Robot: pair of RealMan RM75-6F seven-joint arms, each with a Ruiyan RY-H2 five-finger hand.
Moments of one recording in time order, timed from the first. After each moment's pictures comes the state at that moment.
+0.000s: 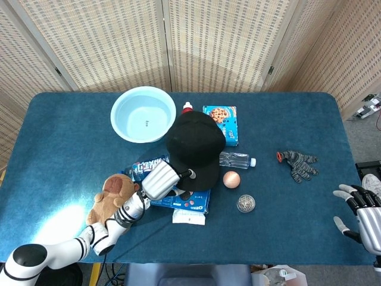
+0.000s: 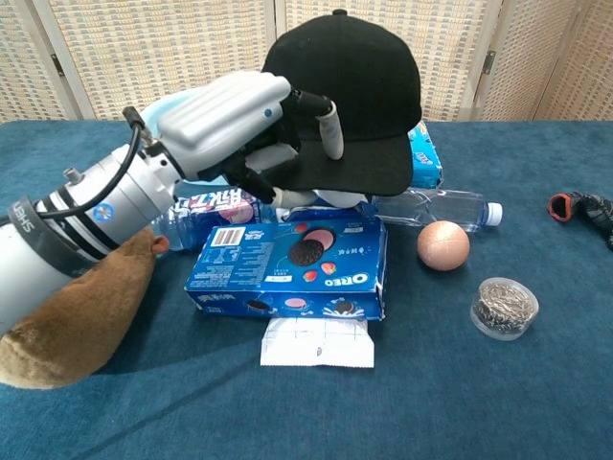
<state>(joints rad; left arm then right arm) -0.84 -1.87 -0.17 -1.00 1.75 1.34 -0.08 -0.02 -1.02 0.00 -1.62 -1.61 1.58 0.02</state>
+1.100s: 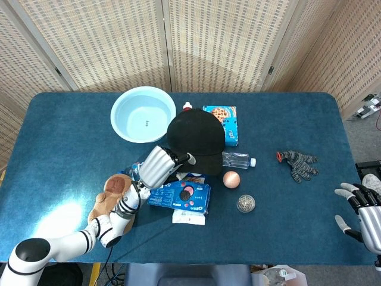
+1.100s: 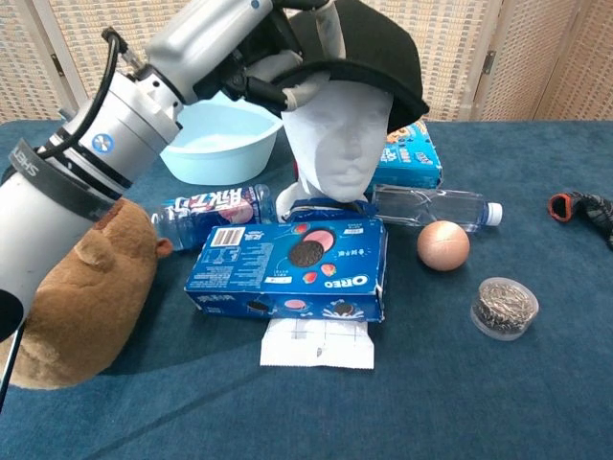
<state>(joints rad) -0.92 -1.85 -0.26 -1.03 1.68 1.45 -0.15 -0.02 -1.01 0.01 -1.64 -1.60 1.59 0.01</state>
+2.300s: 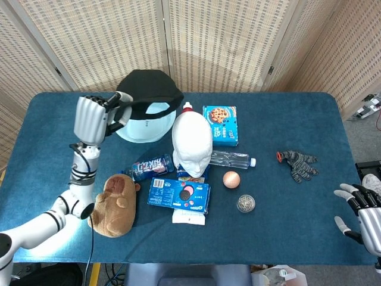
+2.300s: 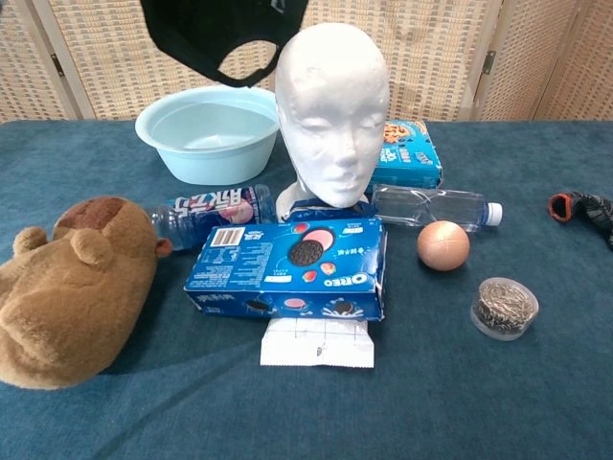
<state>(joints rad) -0.87 -1.60 -0.43 -1.01 1.49 1.54 -0.16 -0.03 -1.00 0.00 -1.65 -1.63 1.60 0.00</state>
